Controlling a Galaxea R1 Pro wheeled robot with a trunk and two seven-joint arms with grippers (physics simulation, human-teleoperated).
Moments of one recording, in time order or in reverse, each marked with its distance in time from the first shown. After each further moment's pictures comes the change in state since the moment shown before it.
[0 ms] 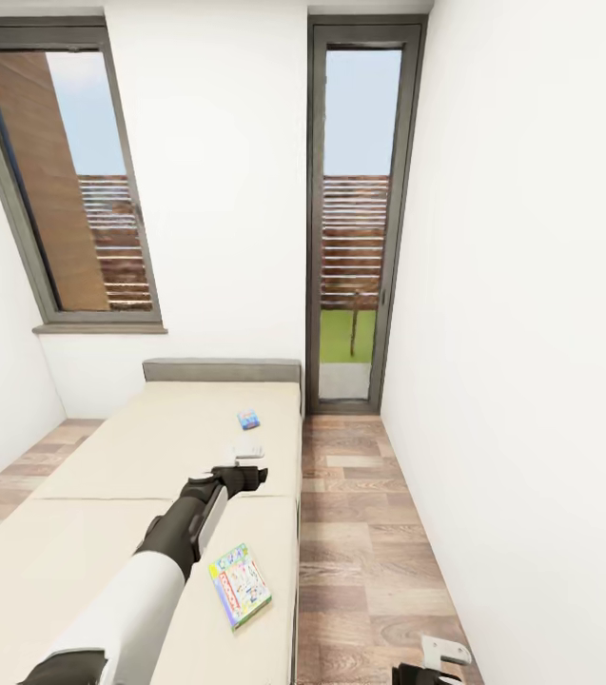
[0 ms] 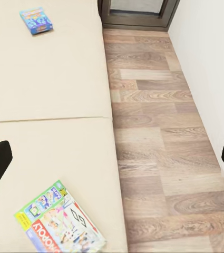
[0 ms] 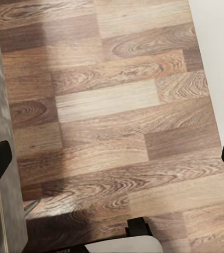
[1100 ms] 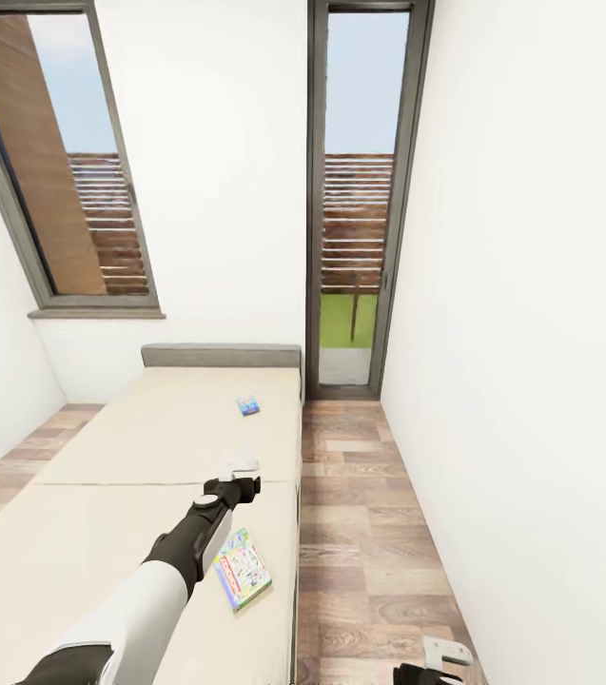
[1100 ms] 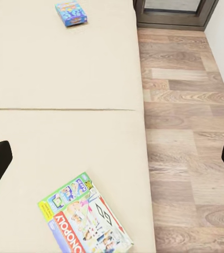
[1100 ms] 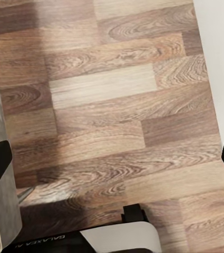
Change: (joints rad) left arm -0.002 0.000 0.001 0.170 -0.001 -0.246 0.149; right arm 0.001 -0.003 -0.001 0.000 0.002 -0.001 0.000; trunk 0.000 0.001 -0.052
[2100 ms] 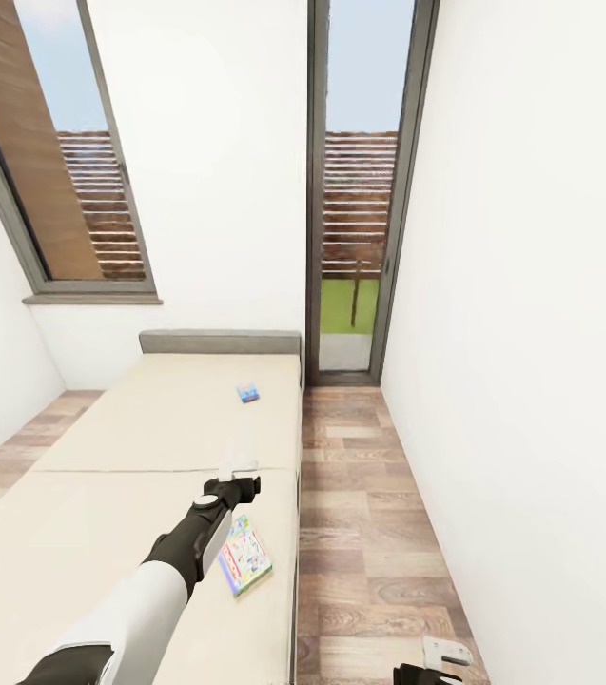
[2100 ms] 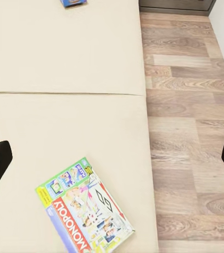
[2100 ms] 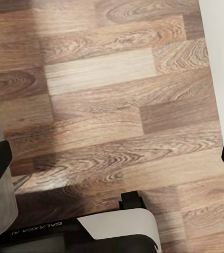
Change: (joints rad) left arm 0.001 0.000 0.000 0.000 0.001 -0.004 0.000; right arm 0.000 0.001 0.000 0.000 0.000 0.000 0.000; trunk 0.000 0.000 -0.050
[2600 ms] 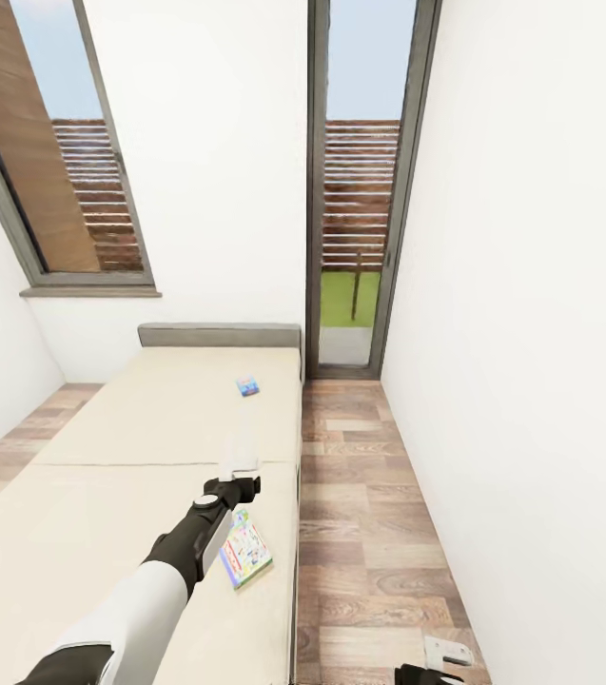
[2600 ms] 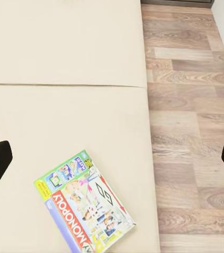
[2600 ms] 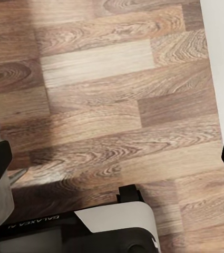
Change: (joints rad) left arm 0.000 0.000 -0.001 0.000 0.001 -0.001 0.000; right arm 0.000 -0.004 0.000 0.001 -0.002 0.000 0.000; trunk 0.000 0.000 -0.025
